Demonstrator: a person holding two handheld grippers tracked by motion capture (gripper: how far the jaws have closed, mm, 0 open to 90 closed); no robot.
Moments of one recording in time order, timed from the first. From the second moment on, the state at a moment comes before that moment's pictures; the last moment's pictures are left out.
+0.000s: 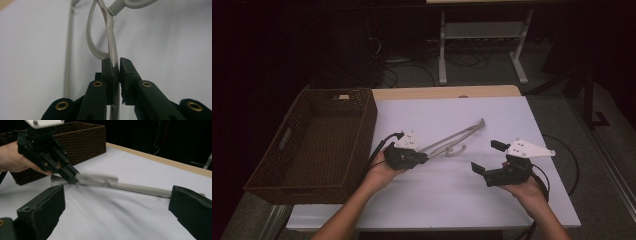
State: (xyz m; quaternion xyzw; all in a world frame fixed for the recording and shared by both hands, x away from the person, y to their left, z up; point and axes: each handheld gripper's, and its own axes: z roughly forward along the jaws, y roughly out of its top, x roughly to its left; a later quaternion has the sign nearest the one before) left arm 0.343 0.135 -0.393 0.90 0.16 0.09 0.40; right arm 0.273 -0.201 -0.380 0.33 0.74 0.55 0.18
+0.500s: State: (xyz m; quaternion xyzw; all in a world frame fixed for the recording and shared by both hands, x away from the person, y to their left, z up) left arm 0.343 0.145 -0.368 0.87 0.19 0.09 0.44; right arm 0.273 -0.202 -0.380 0.33 0.74 0.55 0.19
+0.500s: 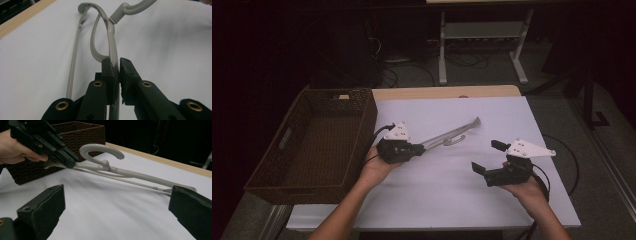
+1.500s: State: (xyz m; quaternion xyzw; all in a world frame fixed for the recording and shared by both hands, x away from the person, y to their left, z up) left arm 0.331 0.184 -0.285 0.84 0.19 0.11 0.49; right arm 0.272 -0.204 -0.377 0.34 0.74 0.55 0.19
